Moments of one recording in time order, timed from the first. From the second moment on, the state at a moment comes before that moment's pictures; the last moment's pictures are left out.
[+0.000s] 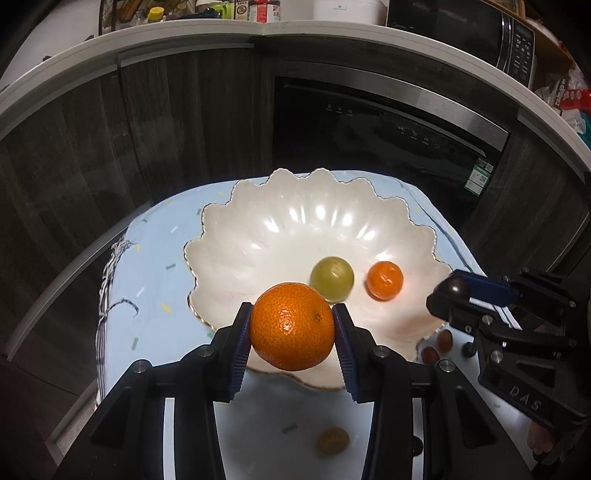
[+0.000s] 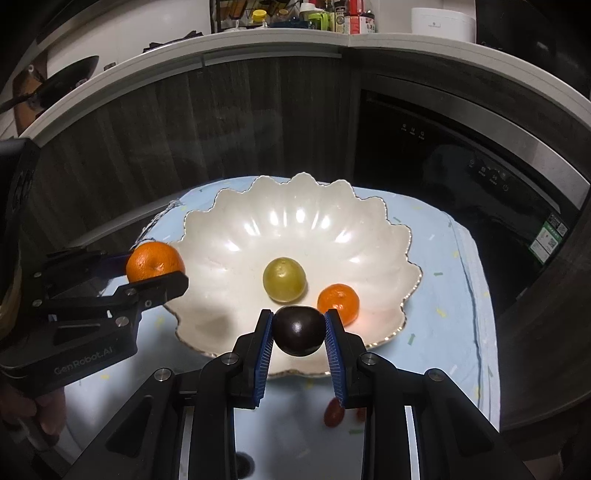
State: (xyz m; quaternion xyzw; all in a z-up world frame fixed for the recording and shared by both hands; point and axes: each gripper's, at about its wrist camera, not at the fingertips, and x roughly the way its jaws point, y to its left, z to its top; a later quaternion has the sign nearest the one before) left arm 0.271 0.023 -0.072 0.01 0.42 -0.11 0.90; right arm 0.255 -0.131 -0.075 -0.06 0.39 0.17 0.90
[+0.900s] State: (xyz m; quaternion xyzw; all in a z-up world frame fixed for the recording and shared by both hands) left arm 0.326 0.045 -0.092 0.00 0.45 -0.08 0.89; right arm 0.289 -0.102 -0.102 -0.06 0.45 0.17 0.87
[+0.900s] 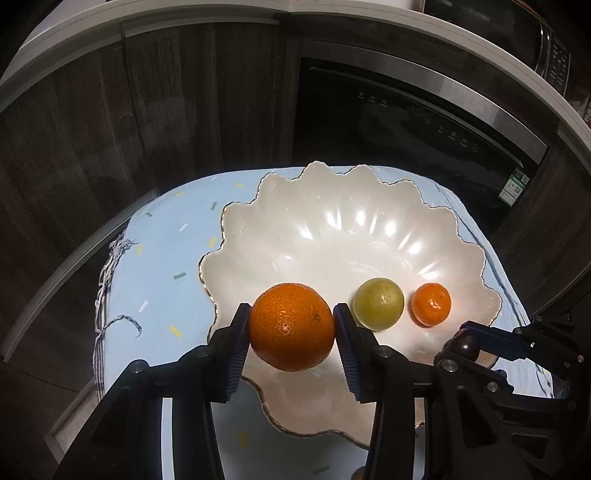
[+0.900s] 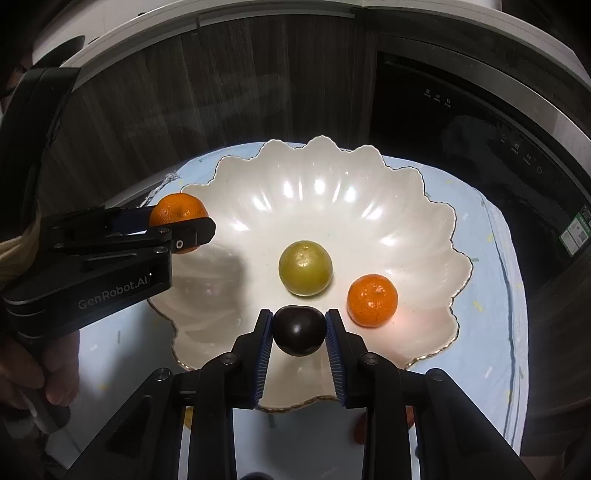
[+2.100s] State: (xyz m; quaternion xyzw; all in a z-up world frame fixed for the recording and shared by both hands) left arm 0.276 0.034 -0.032 0.02 0.38 -0.05 0.92; right arm 0.255 -0.147 -0.059 -0.05 0.39 0.11 0.91
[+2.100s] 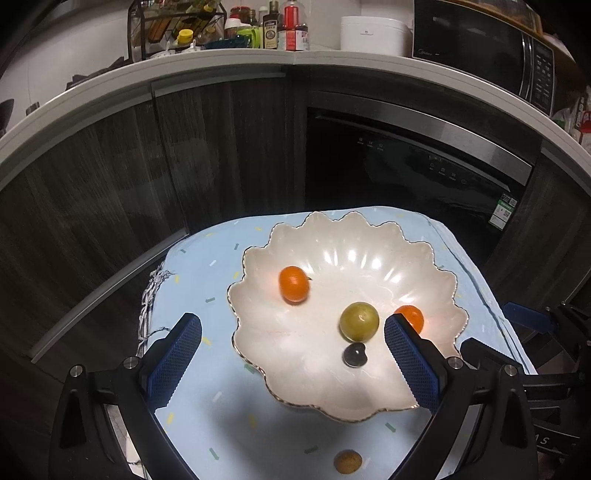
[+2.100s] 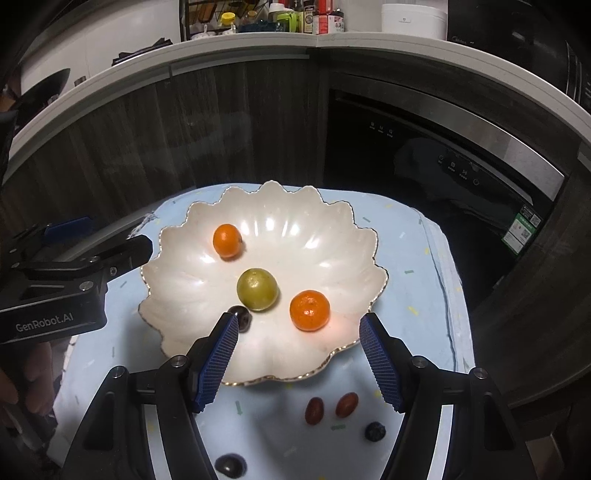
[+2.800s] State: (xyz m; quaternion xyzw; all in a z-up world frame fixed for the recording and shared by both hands) left arm 0.223 0.013 -0.021 0.02 0.37 -0.02 0.93; right arm 0.216 -0.175 -0.048 -0.05 0.37 0.10 0.92
